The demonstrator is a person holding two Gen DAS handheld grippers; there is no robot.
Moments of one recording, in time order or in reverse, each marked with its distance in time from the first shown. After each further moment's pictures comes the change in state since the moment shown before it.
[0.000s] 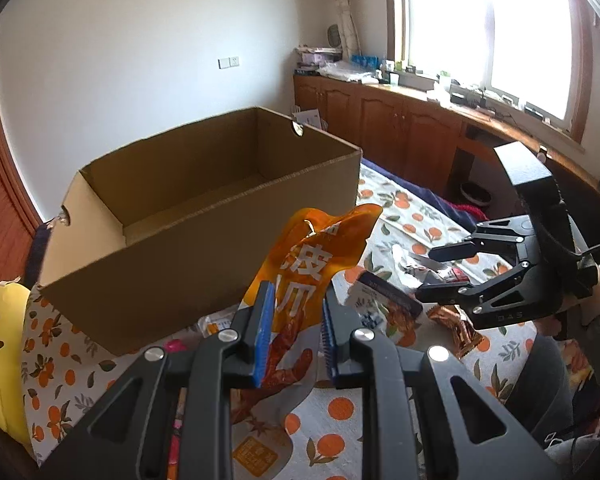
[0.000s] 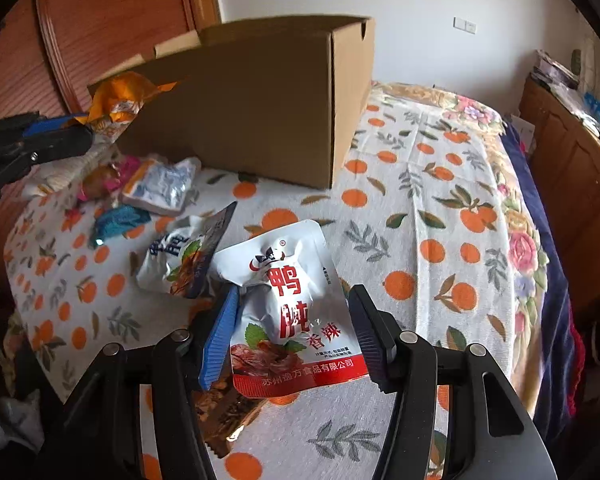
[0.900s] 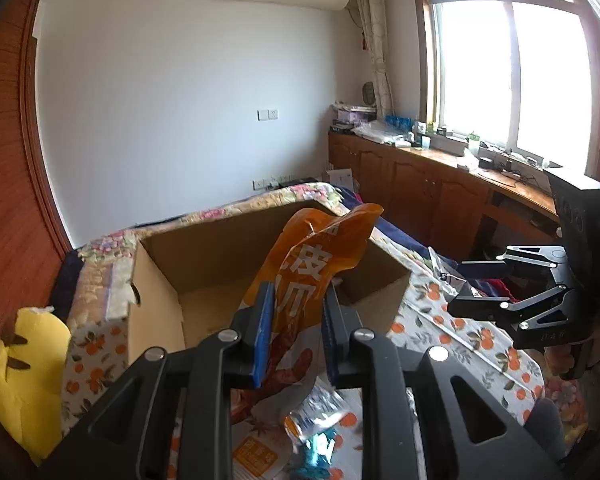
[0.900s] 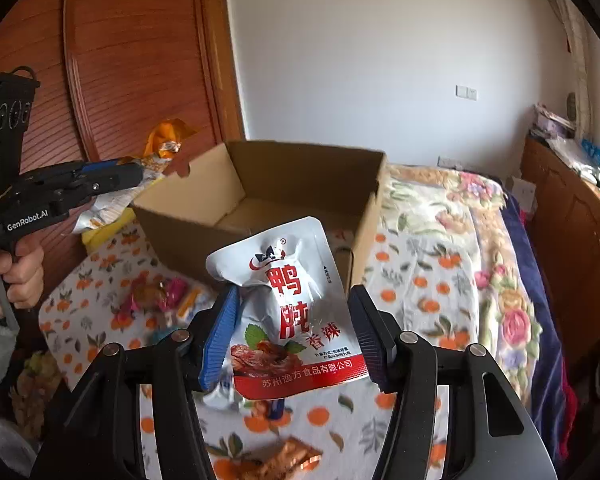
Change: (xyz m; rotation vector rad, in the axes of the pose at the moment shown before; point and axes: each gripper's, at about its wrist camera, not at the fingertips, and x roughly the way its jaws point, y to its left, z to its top) left arm -0.044 0.054 0.055 -0.070 -0.202 0.097; right arm -0.069 0.020 0.085 -0.041 -0.257 0.042
